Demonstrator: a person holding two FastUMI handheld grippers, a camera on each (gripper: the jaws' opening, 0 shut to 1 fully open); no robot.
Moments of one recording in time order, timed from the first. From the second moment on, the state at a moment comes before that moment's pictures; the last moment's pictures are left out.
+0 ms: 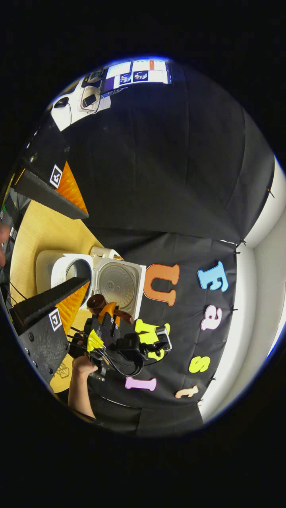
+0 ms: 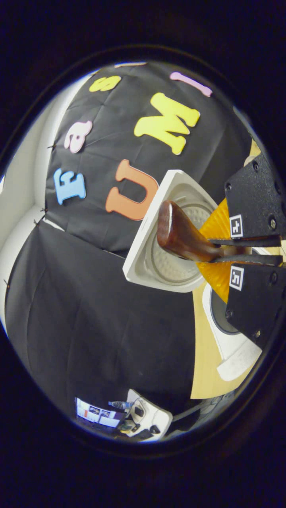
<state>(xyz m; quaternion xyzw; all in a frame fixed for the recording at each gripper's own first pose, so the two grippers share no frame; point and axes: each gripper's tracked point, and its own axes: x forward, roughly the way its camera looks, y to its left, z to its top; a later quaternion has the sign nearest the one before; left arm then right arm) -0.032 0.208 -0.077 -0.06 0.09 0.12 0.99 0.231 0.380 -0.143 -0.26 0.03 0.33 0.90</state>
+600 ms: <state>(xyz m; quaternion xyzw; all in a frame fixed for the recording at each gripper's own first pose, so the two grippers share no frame) -0.036 0.183 -0.073 -0.06 0.09 0.09 0.99 0.218 0.327 -0.118 -0.06 0.13 0.30 0.94</state>
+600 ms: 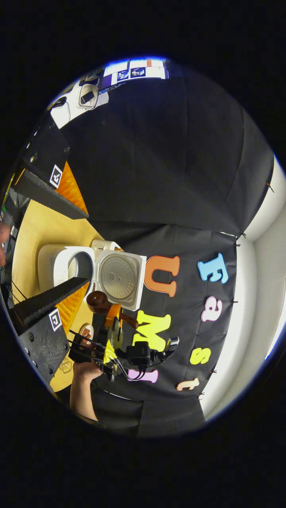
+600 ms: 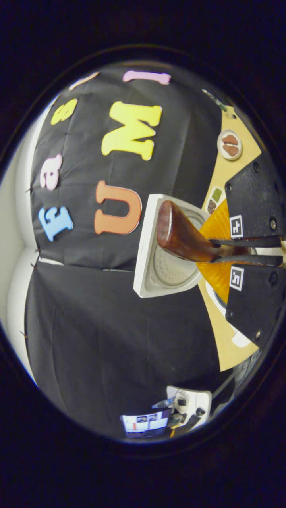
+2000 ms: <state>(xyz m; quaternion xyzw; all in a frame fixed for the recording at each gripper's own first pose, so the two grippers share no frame) 0.079 0.068 -0.064 -0.04 0.09 -0.03 0.99 0.176 -0.150 -0.199 0.12 0.24 -0.08 0.96</state>
